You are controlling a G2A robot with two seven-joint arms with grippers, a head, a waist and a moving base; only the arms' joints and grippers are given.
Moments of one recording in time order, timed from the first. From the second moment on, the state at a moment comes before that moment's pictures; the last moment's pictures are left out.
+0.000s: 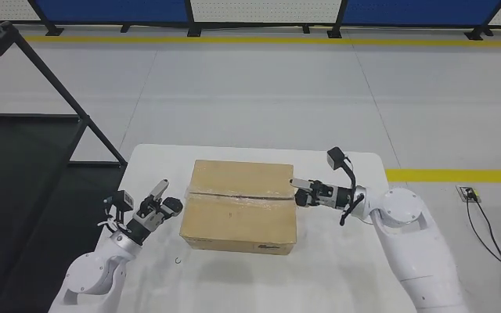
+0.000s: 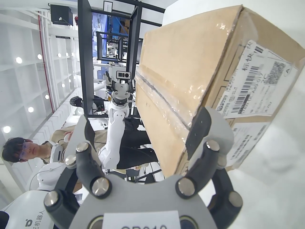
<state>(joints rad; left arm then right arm) 1.19 -1.15 -1.58 -1.53 -0.39 -0.10 -0.58 -0.70 -1.24 1.33 -1.20 0.11 -0.12 1.14</state>
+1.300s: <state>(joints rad) 1.22 -1.15 -1.58 -1.53 -0.40 -0.12 -0.58 -0.69 -1.23 1.27 -1.26 0.24 -0.17 1.01</state>
